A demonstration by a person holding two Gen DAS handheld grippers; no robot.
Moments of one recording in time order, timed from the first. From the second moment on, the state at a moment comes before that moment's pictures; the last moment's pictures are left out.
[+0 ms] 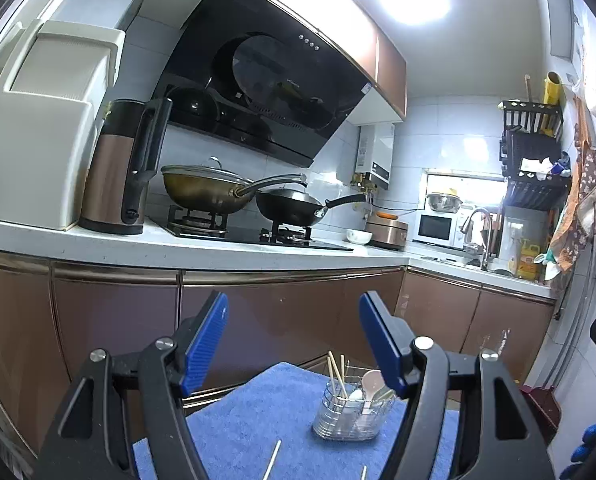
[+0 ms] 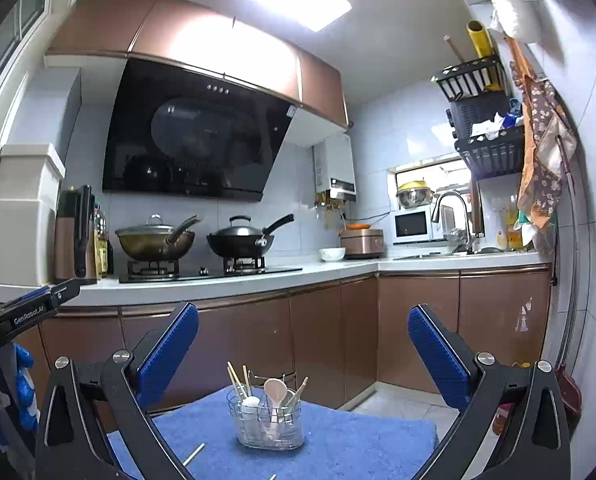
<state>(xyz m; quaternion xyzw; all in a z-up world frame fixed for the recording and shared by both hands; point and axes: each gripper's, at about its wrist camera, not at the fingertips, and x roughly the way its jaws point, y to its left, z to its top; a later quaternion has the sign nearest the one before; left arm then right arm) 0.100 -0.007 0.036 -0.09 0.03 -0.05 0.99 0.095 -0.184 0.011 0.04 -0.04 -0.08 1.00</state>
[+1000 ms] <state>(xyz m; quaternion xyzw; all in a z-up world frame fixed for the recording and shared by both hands) 0.096 0.048 0.008 -0.12 0.09 -0.01 0.99 0.092 -0.193 -0.010 0.12 0.01 -0.07 0.99</state>
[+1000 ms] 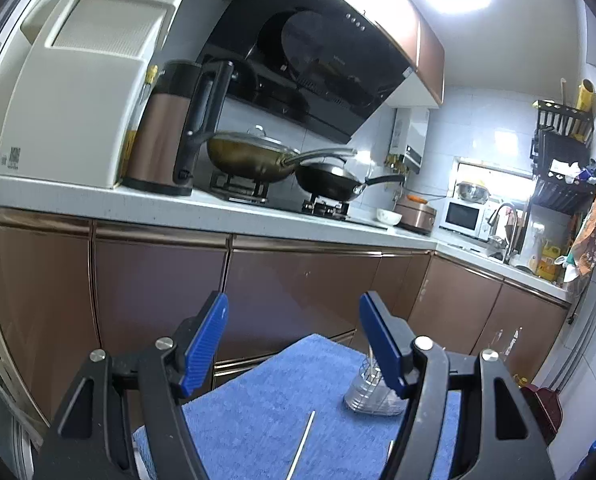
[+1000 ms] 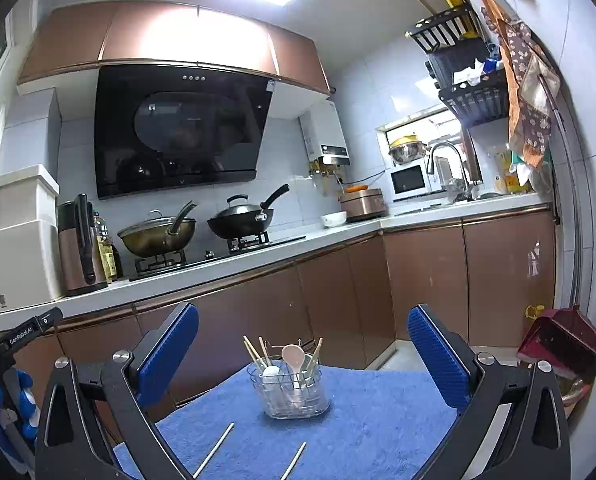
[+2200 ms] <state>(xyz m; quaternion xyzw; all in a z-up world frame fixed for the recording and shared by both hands) 0.231 -0.005 -0.121 -0.09 0.31 -0.08 0.94 0.199 -0.213 -0.097 0.15 0.21 -0.04 0.96</state>
